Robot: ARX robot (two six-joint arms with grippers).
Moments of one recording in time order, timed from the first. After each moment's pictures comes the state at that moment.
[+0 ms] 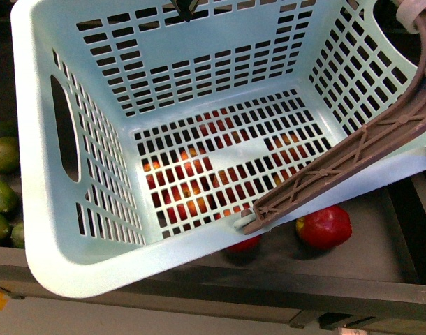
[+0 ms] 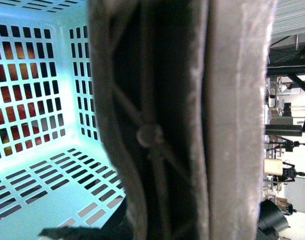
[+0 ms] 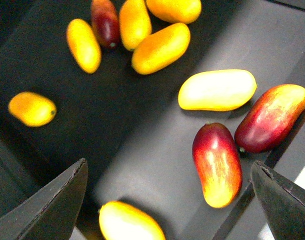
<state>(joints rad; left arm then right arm) -0.63 1.69 1.19 0.04 0.28 -1.04 -0.77 1.72 0.75 0.32 -0.01 0.41</state>
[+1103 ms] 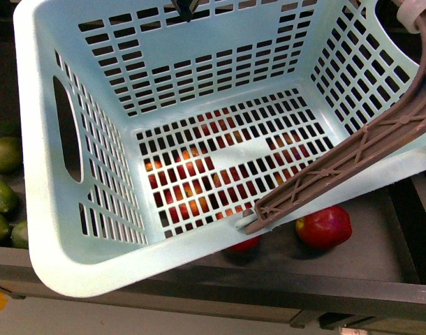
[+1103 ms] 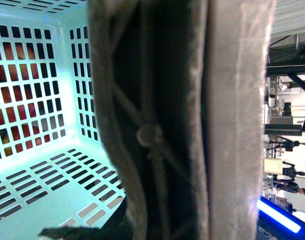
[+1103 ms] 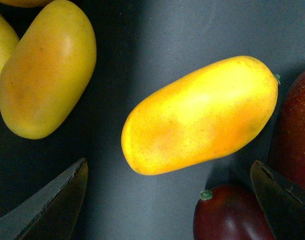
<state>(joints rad) -0.63 1.69 1.19 0.04 0.28 -1.04 -0.81 2.51 1.53 0.02 0.09 0.77</state>
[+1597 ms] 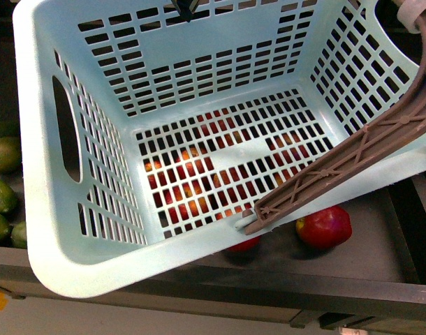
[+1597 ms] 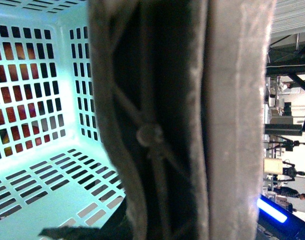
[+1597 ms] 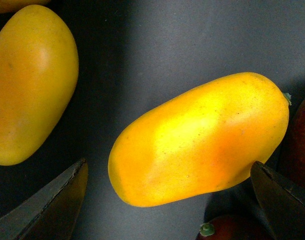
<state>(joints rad) -0.63 1.69 1.19 0.04 0.28 -1.04 -0.81 2.60 1.64 -0.02 0.12 0.76</state>
